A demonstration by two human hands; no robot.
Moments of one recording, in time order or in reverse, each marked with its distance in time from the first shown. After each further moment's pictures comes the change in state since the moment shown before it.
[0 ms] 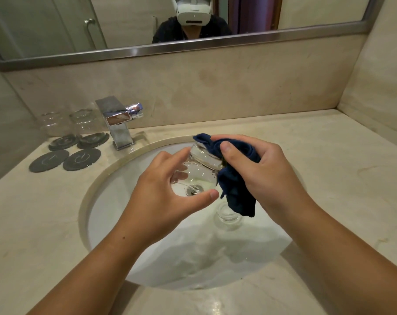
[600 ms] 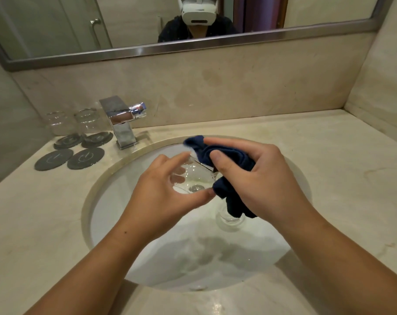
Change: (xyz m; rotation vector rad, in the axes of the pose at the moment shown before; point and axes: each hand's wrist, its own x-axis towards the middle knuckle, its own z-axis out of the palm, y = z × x) left_hand 0.005 -0.010 0.001 0.073 0.006 -0.099; right_hand -0.007 -0.006 0.007 -0.202 0.015 -0.082
